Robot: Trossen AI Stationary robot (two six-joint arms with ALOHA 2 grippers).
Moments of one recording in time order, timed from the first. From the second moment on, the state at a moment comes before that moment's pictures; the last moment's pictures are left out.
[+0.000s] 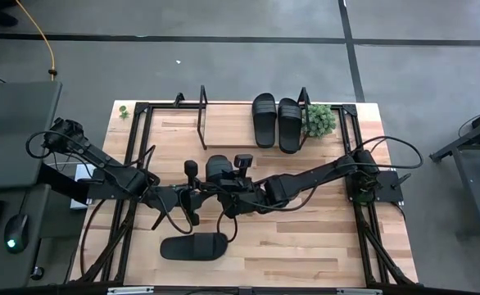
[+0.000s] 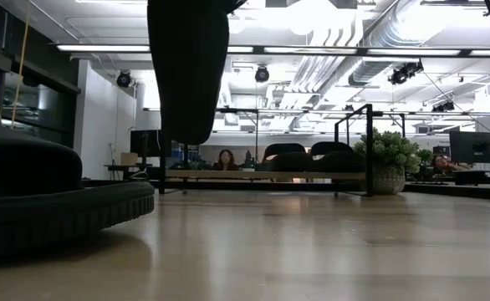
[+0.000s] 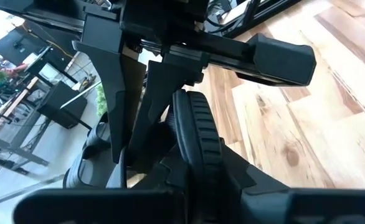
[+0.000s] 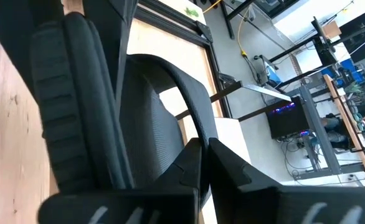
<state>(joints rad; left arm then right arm) -0.39 1.22 0.82 -0.06 -0.73 0.31 0.32 2.04 1.90 -0.71 0.87 -0.11</state>
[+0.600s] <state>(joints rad) -0.39 1.23 0.82 -0.10 -0.77 0.31 0.32 2.04 1.90 -0.79 1.02 -0.08</state>
